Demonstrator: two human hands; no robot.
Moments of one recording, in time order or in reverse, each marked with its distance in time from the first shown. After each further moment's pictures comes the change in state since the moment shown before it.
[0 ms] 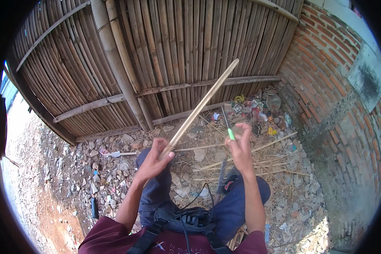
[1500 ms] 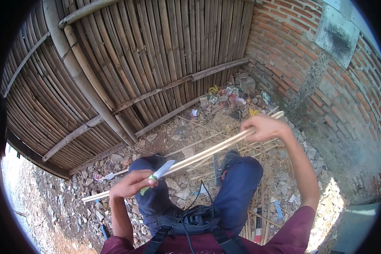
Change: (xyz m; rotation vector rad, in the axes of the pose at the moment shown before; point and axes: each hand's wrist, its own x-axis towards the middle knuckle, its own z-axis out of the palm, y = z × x) left_hand -0.002 0.039 -0.066 -0.069 -0.758 -0.044; right_hand 0.011 -0.093 -0.141 -1.101 -0.602 0.021
